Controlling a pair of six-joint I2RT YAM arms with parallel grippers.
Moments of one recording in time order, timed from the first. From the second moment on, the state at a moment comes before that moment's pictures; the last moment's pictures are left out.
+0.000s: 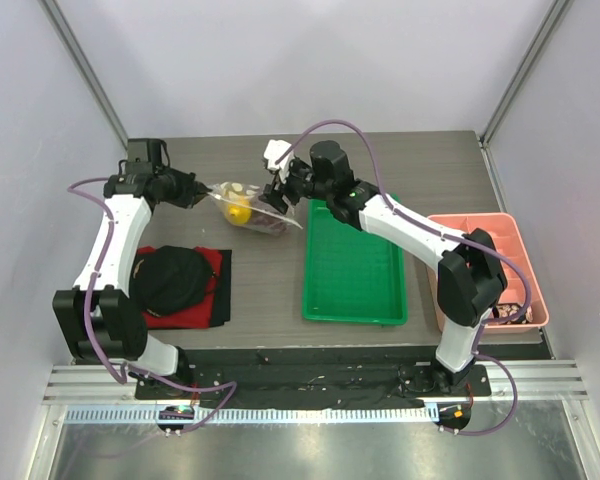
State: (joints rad) left arm 0.01 1.48 1.40 -0.76 0.22 -1.22; right arm 0.70 1.80 1.49 0.07 -0.42 -0.39
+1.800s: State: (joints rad) left arm -0.03 1.43 1.35 -0.75 0.15 -1.26; right arm 0.89 2.06 1.70 0.15 -0.30 -0.31
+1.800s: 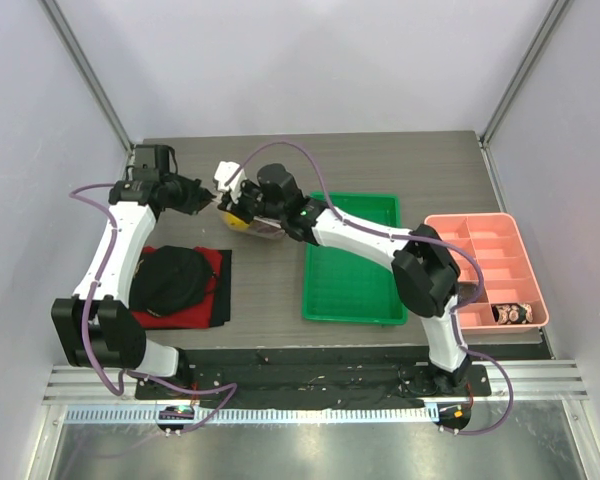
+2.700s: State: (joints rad) left arm 0.04 1.57 1.55 -0.79 0.21 -1.15; right arm 0.89 1.50 1.01 0.20 -0.07 -0.25
